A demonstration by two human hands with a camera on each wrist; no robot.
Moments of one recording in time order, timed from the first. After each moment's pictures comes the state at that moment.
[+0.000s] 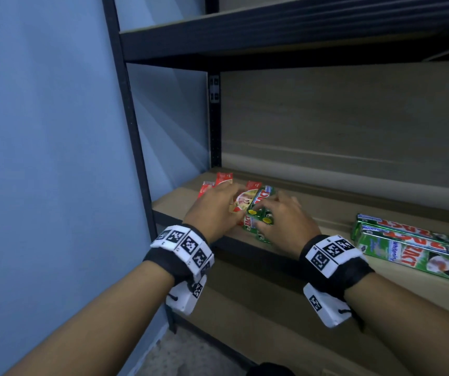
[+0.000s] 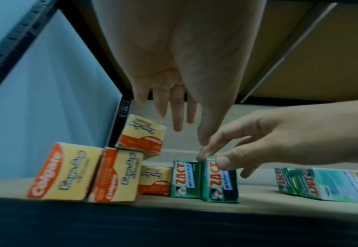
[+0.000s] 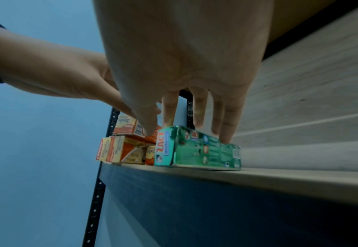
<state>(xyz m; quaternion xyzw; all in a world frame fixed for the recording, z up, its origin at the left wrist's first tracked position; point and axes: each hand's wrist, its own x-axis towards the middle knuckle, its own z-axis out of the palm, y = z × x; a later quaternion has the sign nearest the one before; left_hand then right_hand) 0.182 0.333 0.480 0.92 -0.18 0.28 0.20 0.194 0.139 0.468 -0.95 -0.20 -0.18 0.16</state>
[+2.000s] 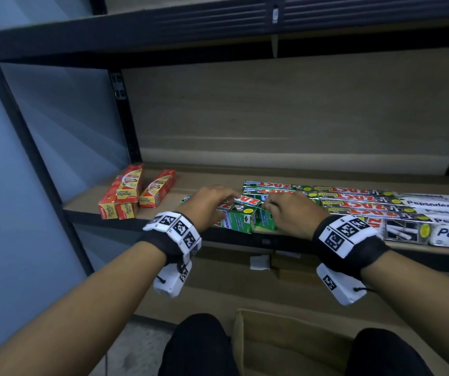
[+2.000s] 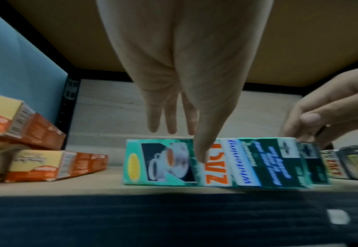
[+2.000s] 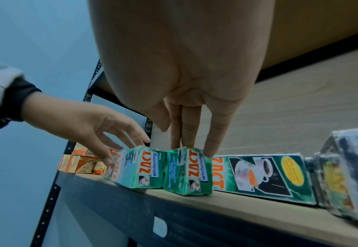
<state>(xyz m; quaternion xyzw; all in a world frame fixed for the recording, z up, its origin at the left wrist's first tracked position) 0.129 0.153 0.483 0.92 -0.34 0.12 0.18 0.075 -0.072 0.485 -0.98 -0.08 -0.09 0.17</state>
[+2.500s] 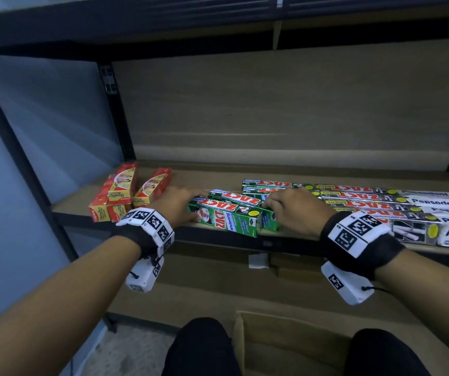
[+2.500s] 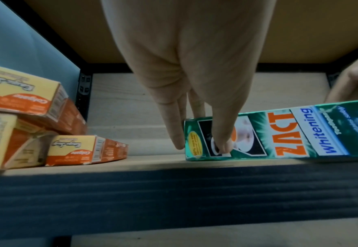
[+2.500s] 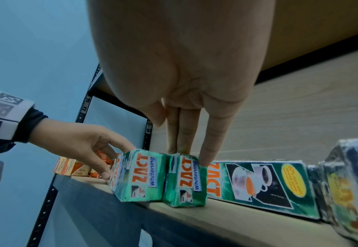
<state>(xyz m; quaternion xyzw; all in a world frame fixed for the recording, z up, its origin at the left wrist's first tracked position) 0.174 0.203 0.472 0.96 -0.25 0.08 0.13 0.078 -0.071 0.495 -0.98 -0.09 -0.08 0.14</state>
